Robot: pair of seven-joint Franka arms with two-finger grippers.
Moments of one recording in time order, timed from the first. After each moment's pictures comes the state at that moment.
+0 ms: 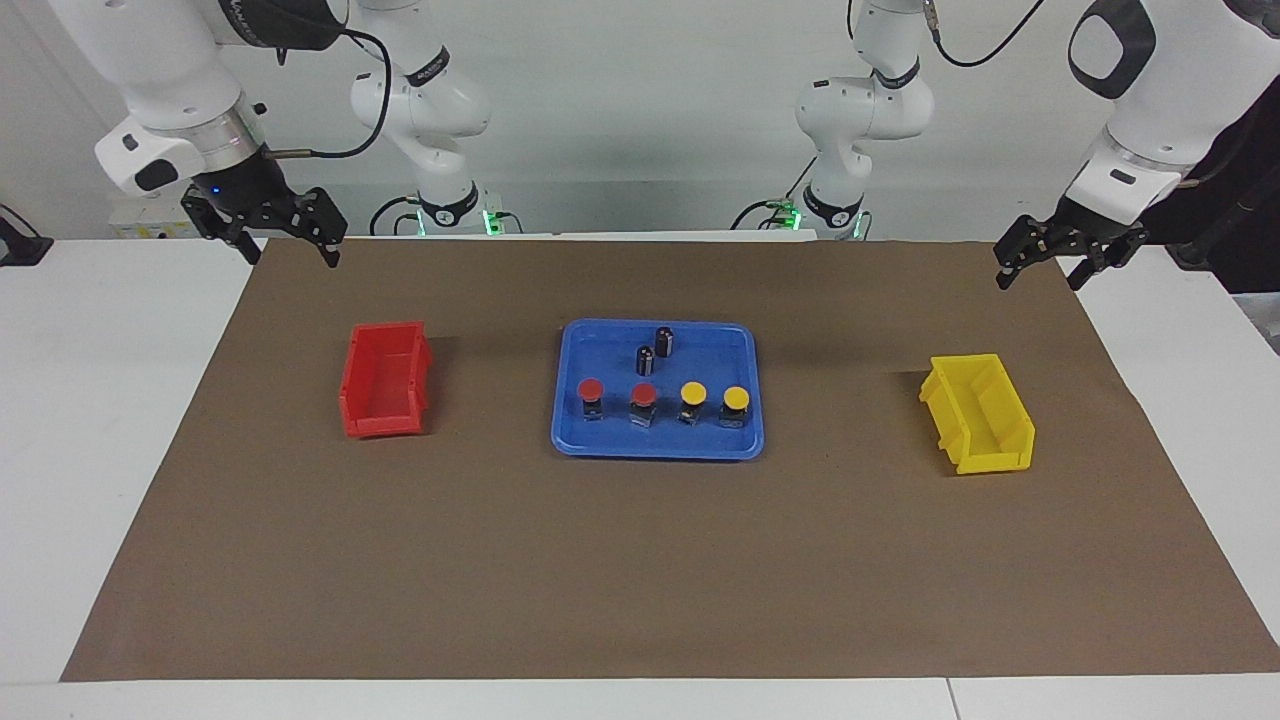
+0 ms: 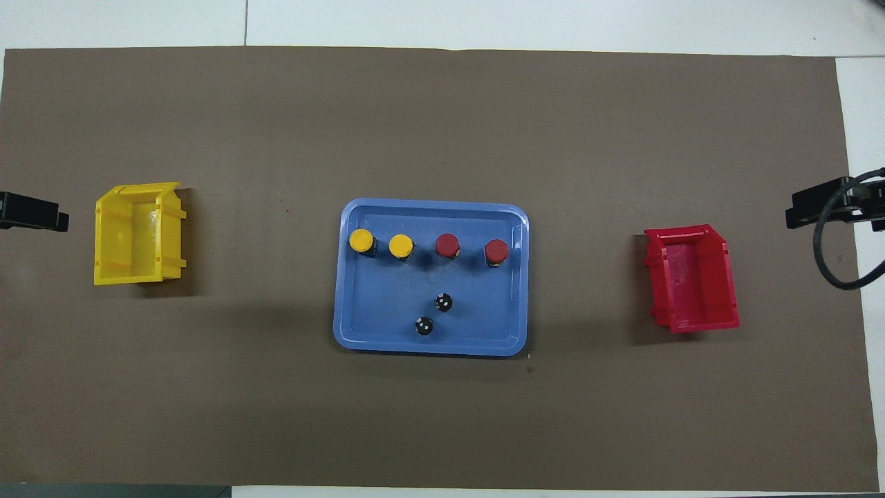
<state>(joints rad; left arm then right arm) -0.13 -0.08 0.14 -1.73 0.00 1.67 0.13 -0.13 -0.03 0.09 -1.57 -0.01 1.49 0.02</state>
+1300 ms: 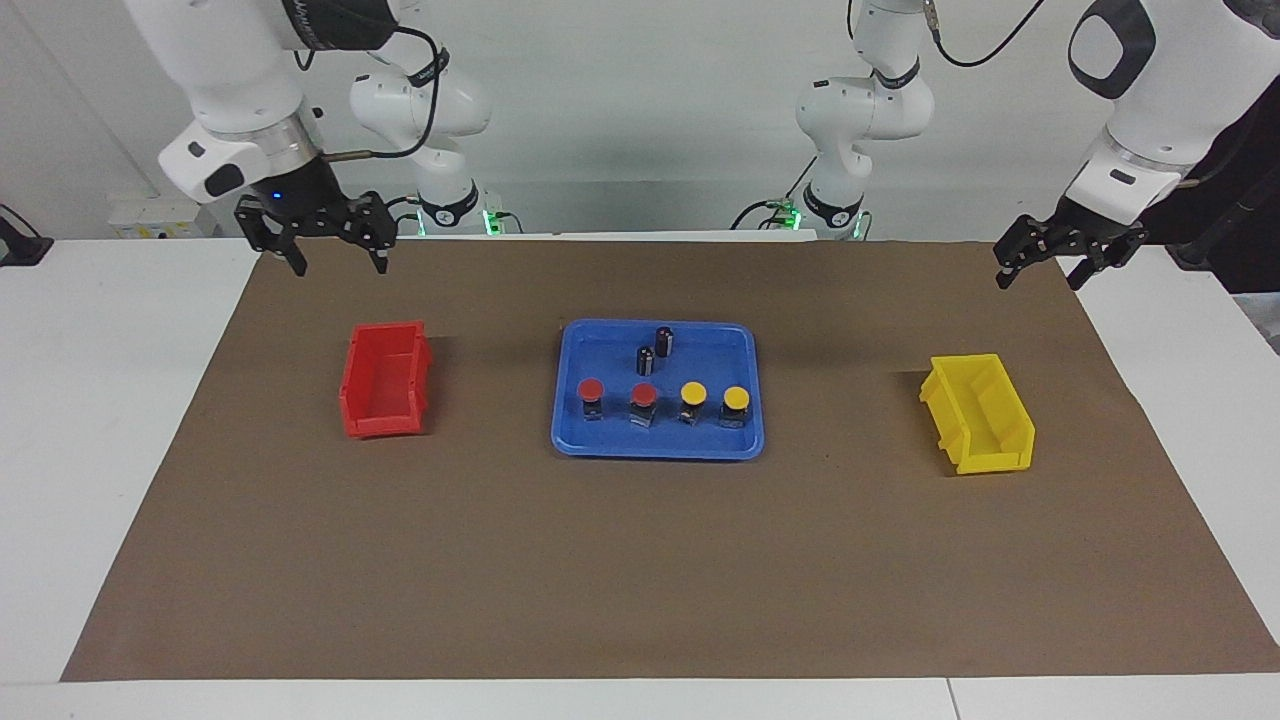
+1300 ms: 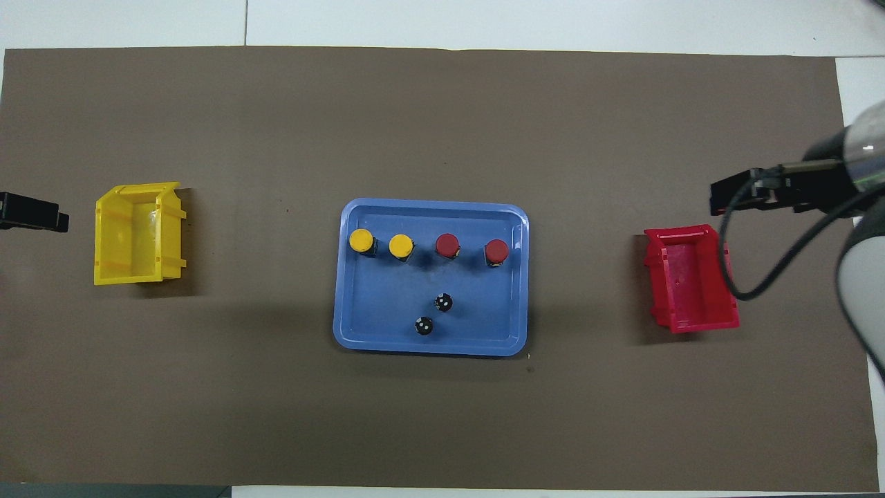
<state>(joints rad) -0.13 -0.08 0.14 -1.73 0.00 1.66 0.13 0.03 0.04 0.17 -1.57 0.03 1.64 0.20</state>
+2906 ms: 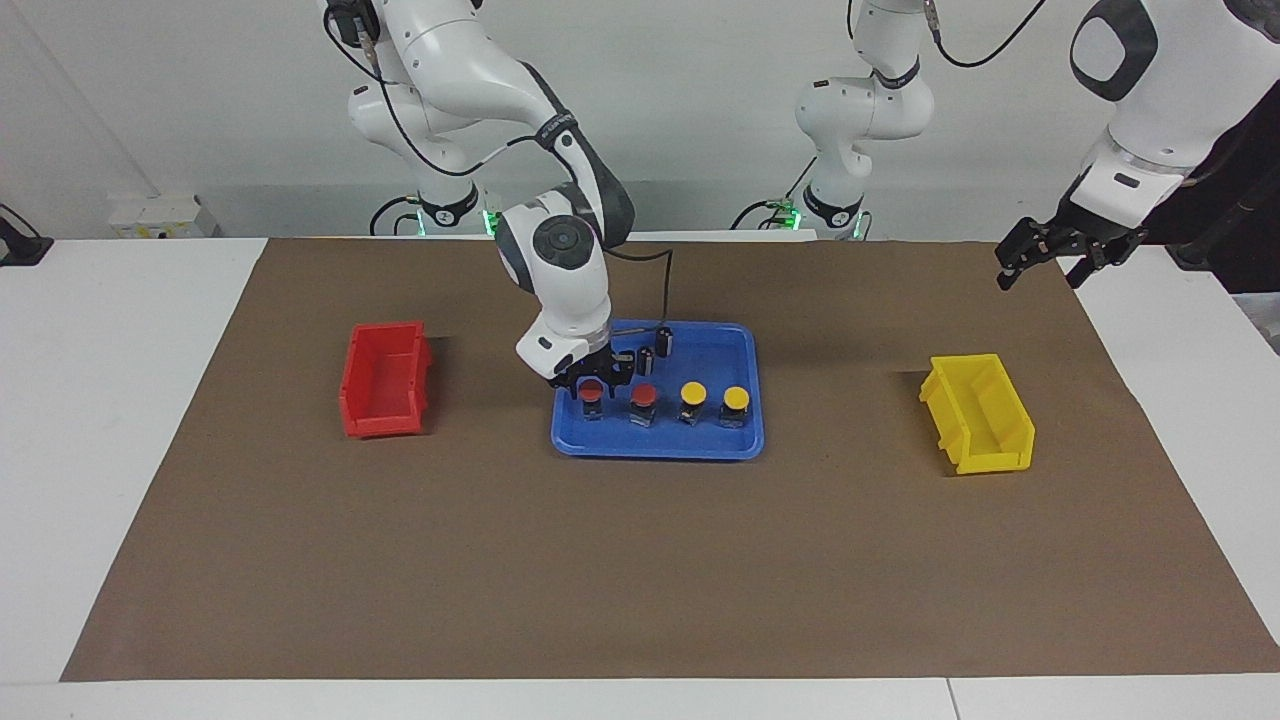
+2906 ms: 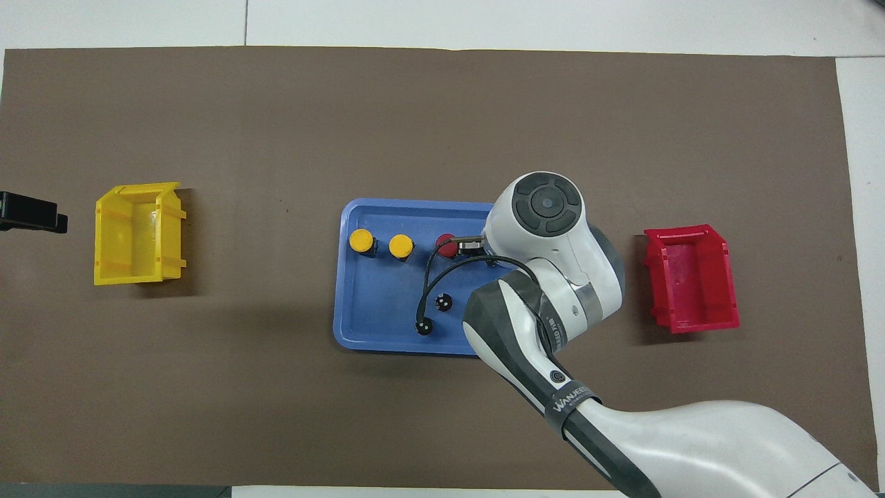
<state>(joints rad) -0.13 -0.08 0.15 -1.73 0.00 1.66 0.08 0.35 0.31 0.17 -1.91 0.01 2.21 0.52</state>
